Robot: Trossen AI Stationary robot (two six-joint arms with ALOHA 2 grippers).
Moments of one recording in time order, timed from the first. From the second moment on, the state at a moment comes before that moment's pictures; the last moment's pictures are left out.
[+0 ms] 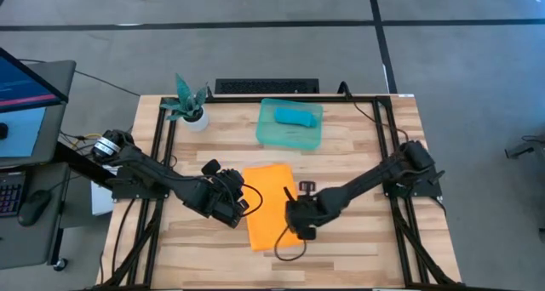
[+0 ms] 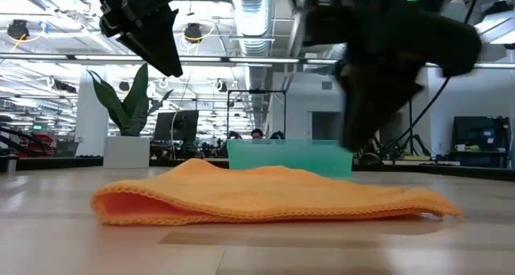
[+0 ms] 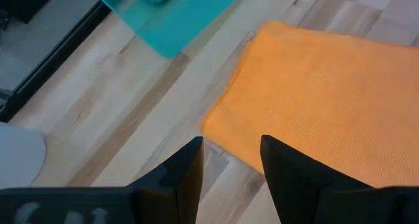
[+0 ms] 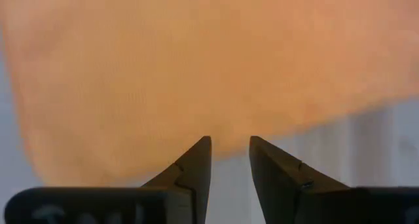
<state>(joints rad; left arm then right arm) -0.45 1.60 1.19 -0.97 -0.77 -0.99 0.44 1.91 1.31 -0.75 0.27 0.37</state>
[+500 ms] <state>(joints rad) -0.58 1.75 1.18 -0.61 -0.66 -0.56 0.67 1.61 1.01 -0.62 0.53 0.47</state>
